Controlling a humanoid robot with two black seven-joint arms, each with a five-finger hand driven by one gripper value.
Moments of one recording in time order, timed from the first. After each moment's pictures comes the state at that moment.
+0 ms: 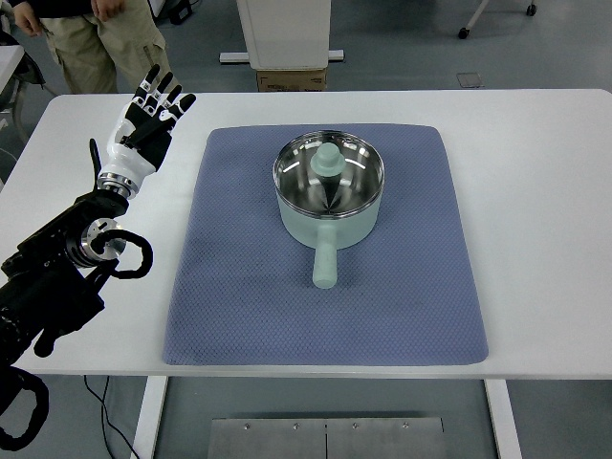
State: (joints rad) left arm -0.83 0.15 -0.76 -0.45 0.08 -0.34 -0.44; right arm 0.00 0.00 0.49 0.09 -0.43 -0.03 0.07
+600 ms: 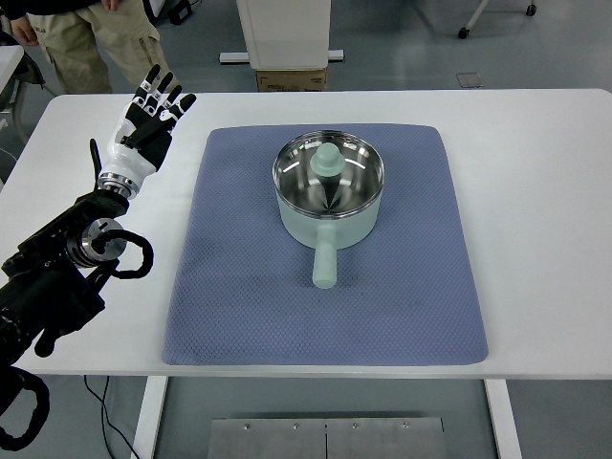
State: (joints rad) left arm -0.83 0.15 -0.76 -0.45 0.08 -0.34 -0.44; right arm 0.00 0.00 0.49 0.09 -0.43 -0.03 0.07
